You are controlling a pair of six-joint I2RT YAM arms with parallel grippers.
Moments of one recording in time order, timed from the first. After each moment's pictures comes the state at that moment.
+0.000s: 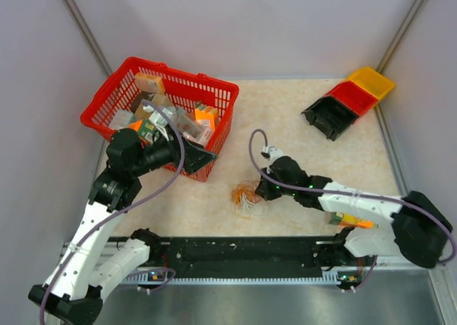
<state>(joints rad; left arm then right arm) -0.34 0.78 0.98 -0.35 0.64 -0.50 0.87 1.29 0.61 -0.06 -0.02 0.52</state>
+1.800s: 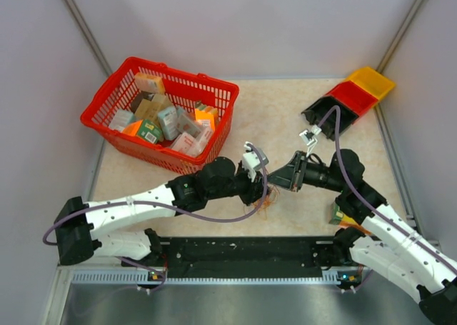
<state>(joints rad) -1.12 1.20 0.87 0.00 0.11 -0.27 0.60 0.71 0.60 0.01 -0.63 0.84</state>
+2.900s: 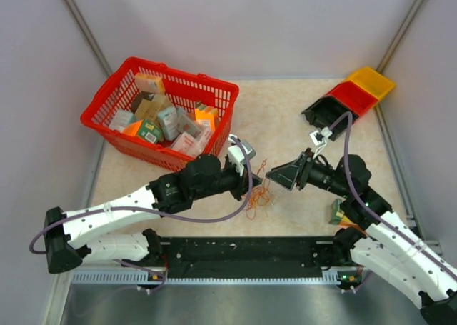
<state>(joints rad) -1.12 1.08 0.93 -0.14 0.01 -0.26 0.60 0.63 0.57 -0.03 -0.47 0.72</state>
